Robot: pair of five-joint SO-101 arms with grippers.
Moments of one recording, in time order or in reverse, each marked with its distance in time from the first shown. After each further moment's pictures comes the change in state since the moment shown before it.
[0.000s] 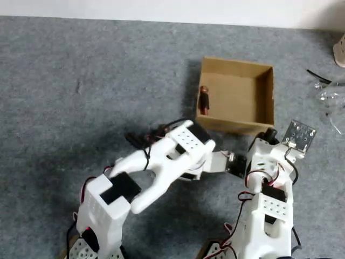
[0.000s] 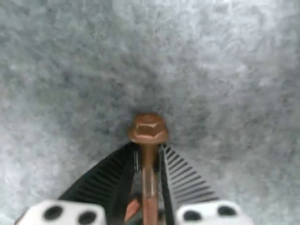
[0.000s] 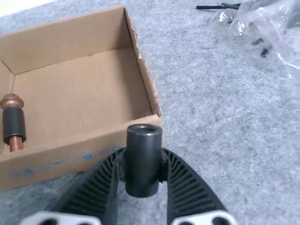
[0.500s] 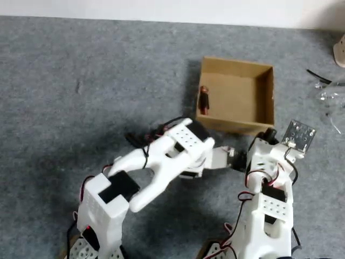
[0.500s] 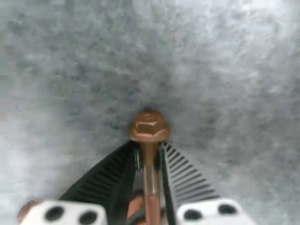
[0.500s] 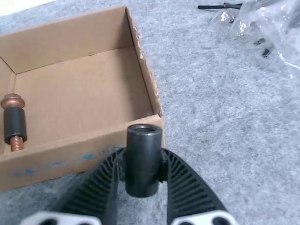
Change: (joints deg) left arm -1.1 -2.6 0.0 0.4 4.8; right arm 0.0 0.0 0.0 0.0 0.0
